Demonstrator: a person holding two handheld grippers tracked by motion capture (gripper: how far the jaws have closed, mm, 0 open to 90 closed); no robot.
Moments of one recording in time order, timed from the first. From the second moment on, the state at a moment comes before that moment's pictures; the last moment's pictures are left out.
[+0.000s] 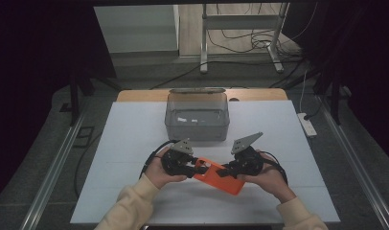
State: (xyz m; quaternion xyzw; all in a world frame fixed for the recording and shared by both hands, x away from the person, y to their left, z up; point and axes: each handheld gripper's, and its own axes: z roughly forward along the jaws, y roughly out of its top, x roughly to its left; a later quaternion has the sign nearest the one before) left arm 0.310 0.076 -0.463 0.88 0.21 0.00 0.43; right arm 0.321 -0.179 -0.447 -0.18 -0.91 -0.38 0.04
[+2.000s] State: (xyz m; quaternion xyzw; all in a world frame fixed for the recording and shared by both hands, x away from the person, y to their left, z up) left arm 0.270 0.168 -0.490 0.81 0.36 0.12 0.44; right arm 0.324 -0.201 -0.438 -0.26 -0.87 -0.40 -0.07
